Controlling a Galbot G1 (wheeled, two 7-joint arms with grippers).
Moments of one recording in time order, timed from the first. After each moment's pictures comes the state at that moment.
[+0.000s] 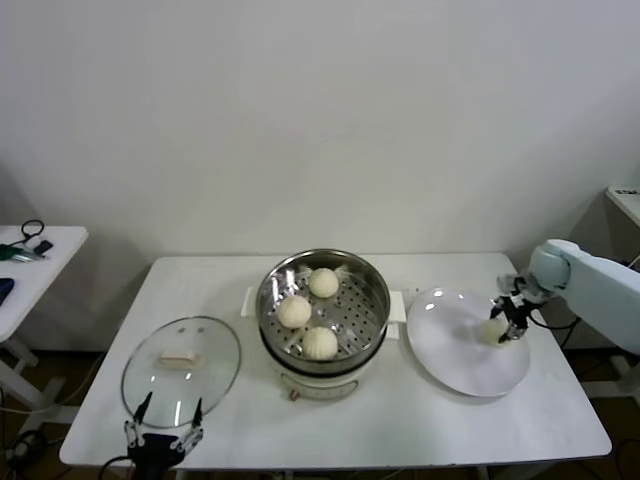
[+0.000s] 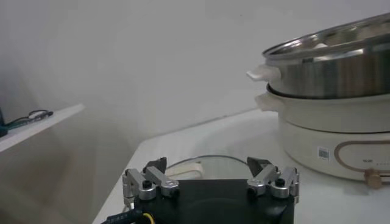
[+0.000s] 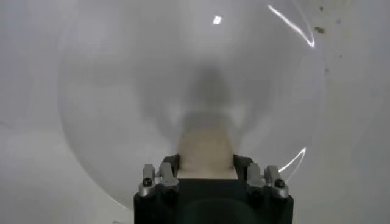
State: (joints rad) left arm 1.86 -1.54 -0.72 -2.06 0.14 -0.08 0.07; right arm 0.21 0.73 -1.18 0.88 0.11 0.00 -1.05
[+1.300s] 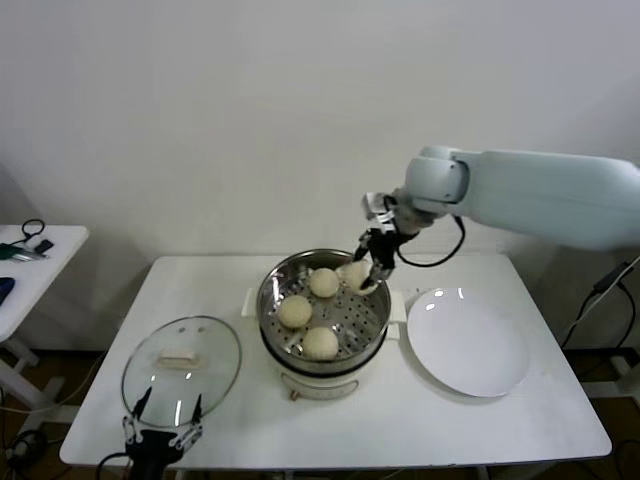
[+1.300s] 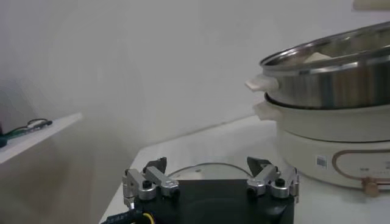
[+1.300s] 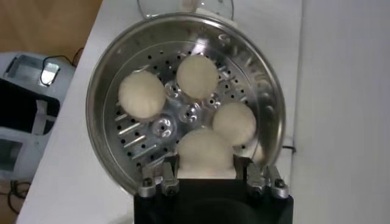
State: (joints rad) left arm 1.88 -1.53 -0.72 -2.10 0.13 -0.07 0.07; right arm 0.80 1.01 -1.58 1.44 0.76 -0.38 -0.85
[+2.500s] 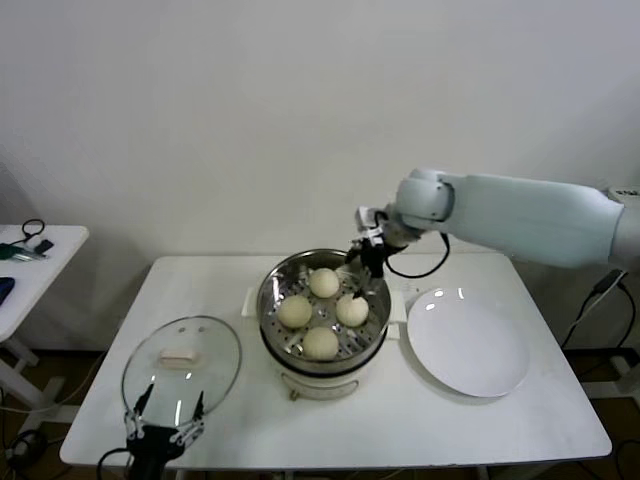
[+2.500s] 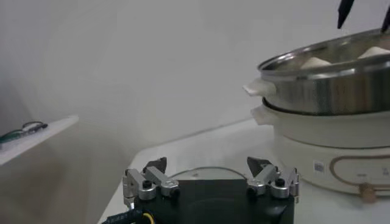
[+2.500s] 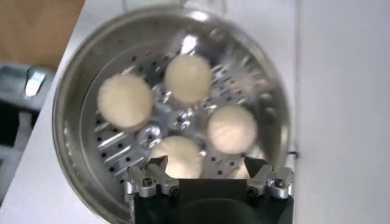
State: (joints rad) left arm 1.87 -1.52 -0.72 -2.12 0.12 -0.06 0.08; right arm 0.71 0.97 -1.45 1.39 0.79 -0.37 -0.79
